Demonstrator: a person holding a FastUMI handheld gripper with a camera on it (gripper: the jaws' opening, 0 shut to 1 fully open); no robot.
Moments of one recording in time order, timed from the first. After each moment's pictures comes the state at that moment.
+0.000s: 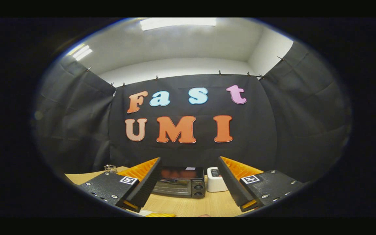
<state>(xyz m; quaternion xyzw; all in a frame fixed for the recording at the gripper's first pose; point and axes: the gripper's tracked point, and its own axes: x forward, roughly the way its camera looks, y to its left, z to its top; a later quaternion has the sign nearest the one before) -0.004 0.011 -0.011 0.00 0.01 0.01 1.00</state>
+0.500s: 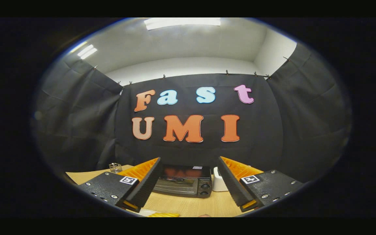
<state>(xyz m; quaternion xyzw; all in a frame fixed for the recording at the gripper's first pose) -0.004 0.036 -0.021 0.00 0.02 0.04 1.00</state>
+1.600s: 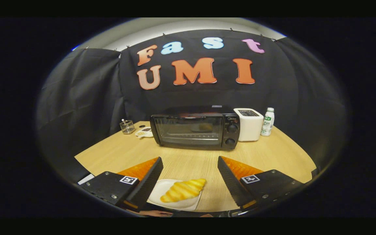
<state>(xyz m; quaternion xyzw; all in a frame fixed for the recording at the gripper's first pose) -0.073 0.100 -0.242 0.02 0.33 0.08 0.94</state>
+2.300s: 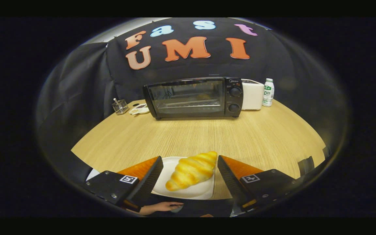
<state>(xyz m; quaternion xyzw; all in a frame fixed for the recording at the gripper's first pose) -0.098 0.108 -0.292 0.04 0.41 0.04 0.91</state>
